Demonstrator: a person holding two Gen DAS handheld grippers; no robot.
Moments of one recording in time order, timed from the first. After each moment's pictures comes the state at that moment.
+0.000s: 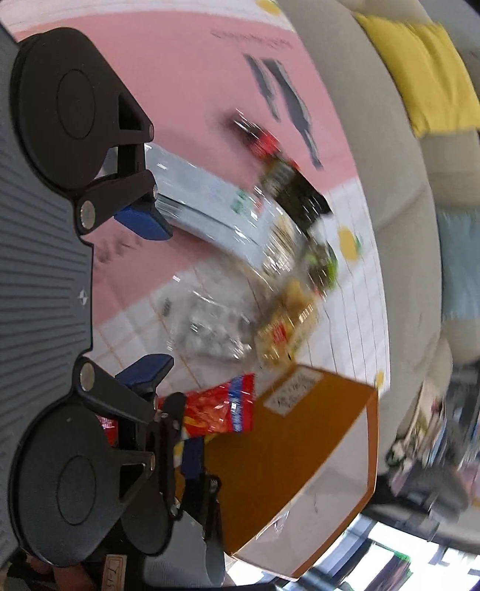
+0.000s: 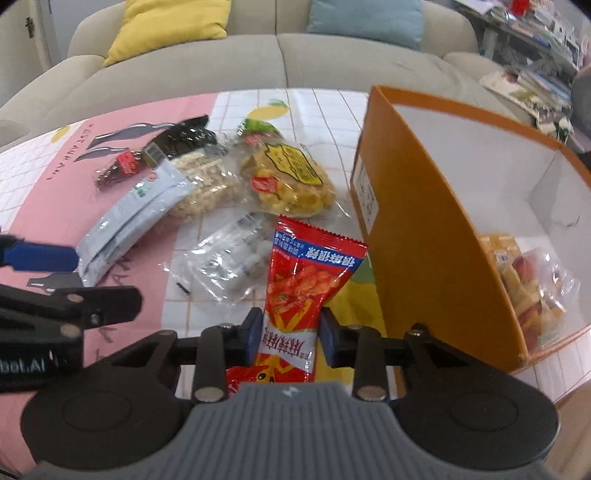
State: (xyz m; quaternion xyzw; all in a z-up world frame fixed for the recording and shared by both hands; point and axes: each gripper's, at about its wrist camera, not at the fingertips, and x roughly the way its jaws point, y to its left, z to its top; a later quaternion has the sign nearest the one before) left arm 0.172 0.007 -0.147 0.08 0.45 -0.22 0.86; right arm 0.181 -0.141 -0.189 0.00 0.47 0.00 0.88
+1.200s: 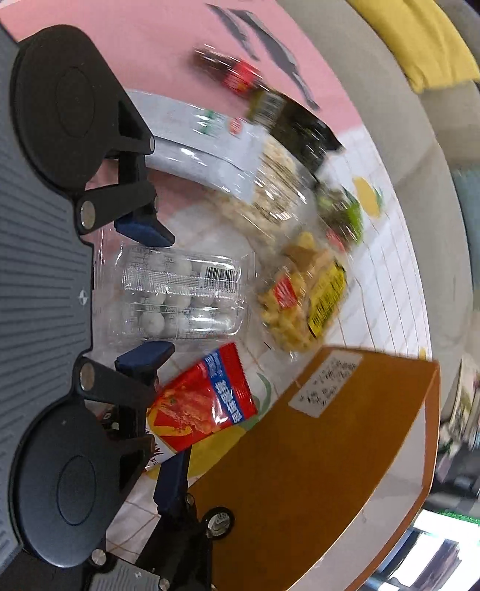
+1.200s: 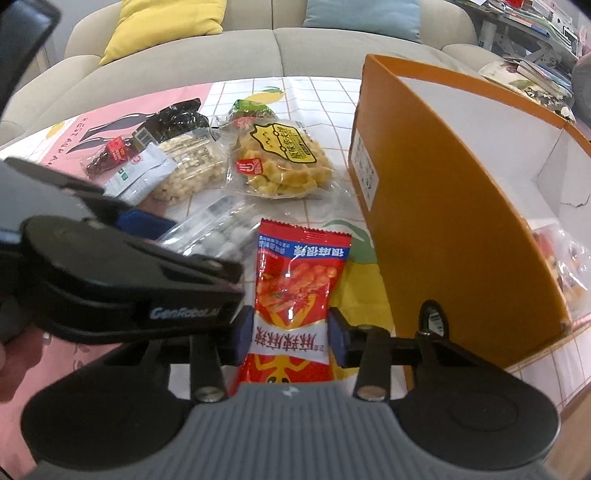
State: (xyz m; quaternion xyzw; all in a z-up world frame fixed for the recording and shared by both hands) left arm 0.200 -0.042 -0.194 0.12 0.48 -0.21 0.84; right arm 0.174 -0.139 -0.211 -0.01 0.47 0.01 0.89
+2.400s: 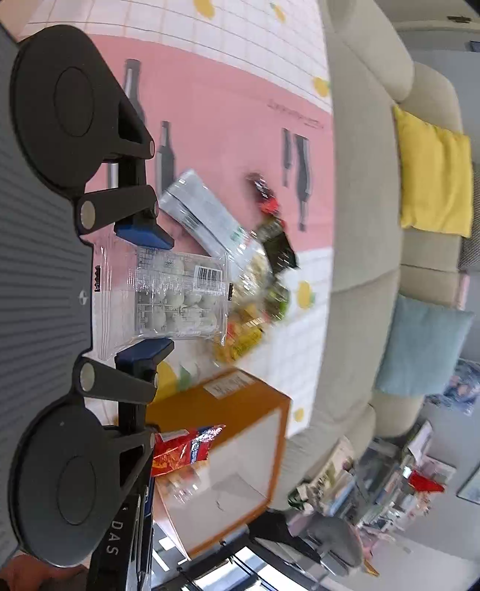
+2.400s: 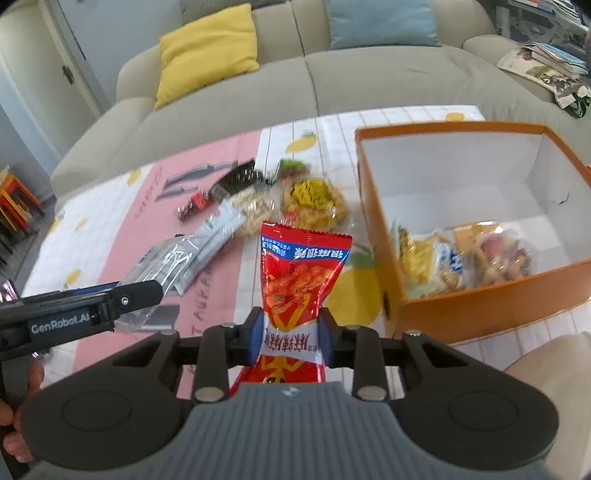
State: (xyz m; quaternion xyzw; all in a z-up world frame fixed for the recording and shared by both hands) left arm 0.095 0.016 -0.072 -0.07 0.41 -0.10 0.90; right arm 0.108 -0.198 -0.090 0.10 0.45 0.10 0.88
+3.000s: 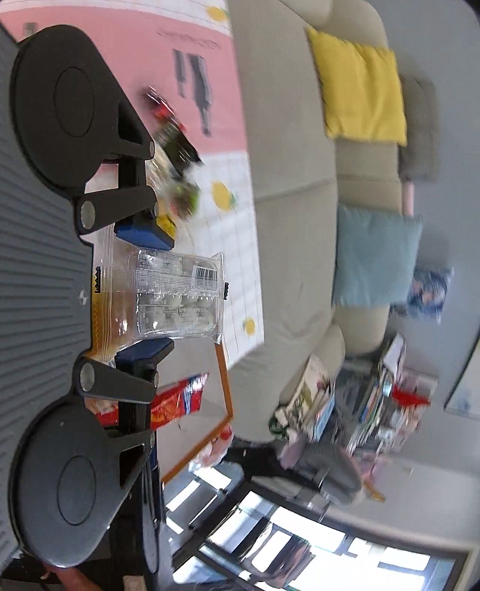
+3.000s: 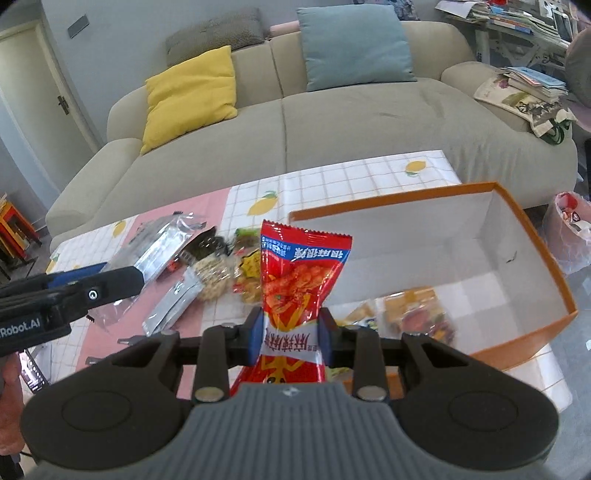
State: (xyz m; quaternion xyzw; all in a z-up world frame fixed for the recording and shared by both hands) left arm 0.129 -0.079 -0.014 -0.02 0.33 -0.21 0.92; right arm 0.135 -0.290 -0.036 0.11 0.41 0.08 0.90
